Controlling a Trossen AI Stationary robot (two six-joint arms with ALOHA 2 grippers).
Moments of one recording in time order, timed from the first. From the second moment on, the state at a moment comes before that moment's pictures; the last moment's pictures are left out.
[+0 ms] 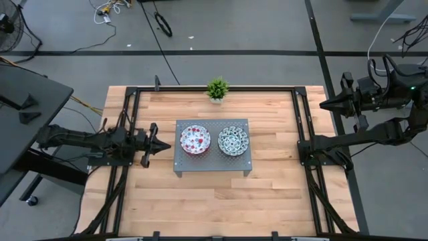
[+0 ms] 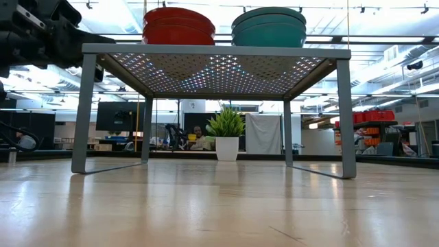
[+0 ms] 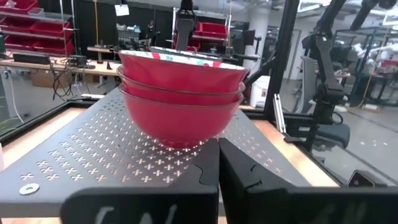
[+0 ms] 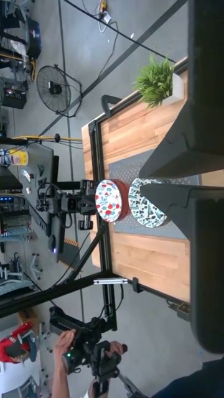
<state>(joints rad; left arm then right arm) -0.07 0.33 0.01 0.40 0.00 -0.12 -0.10 0.80 1.77 -1.26 -0.10 0.04</state>
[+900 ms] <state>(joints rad) -0.01 0.07 0.01 0.07 0.02 -0.10 -0.10 0.80 1.77 -1.26 -0.10 0.04</state>
